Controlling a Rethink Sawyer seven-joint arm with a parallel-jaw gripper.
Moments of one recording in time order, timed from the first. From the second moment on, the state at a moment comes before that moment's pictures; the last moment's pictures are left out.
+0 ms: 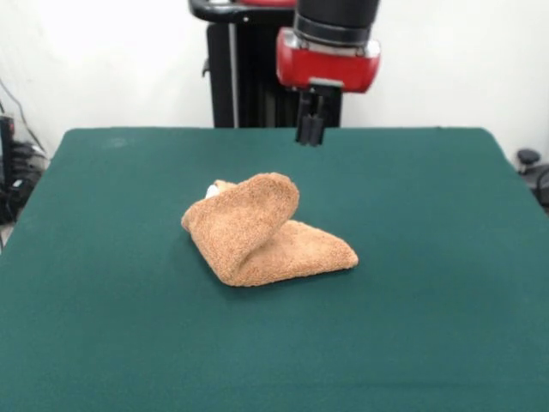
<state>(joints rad) -0.04 -0.73 -0.15 1.72 0.01 0.51 1.57</state>
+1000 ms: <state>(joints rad) -0.04 -0.46 -0.15 1.72 0.05 0.24 1.57</state>
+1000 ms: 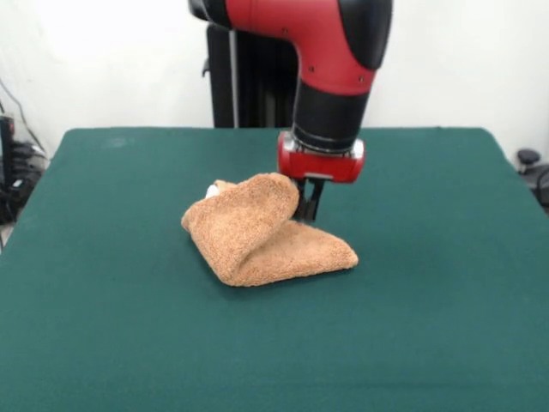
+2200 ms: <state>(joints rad) -0.08 -0.49 -0.16 1.71 0.08 0.28 1.57</state>
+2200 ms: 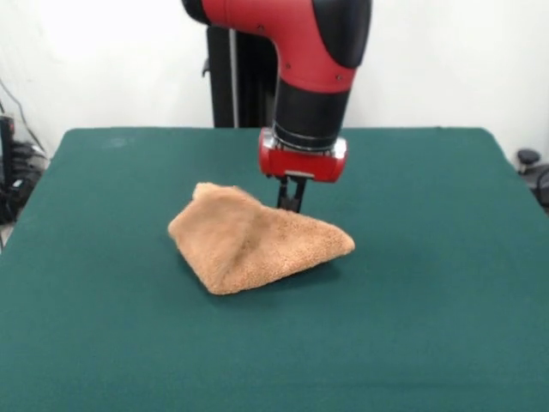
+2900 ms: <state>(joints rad) -0.04 -0.56 -0.19 1.69 0.08 0.34 1.57</state>
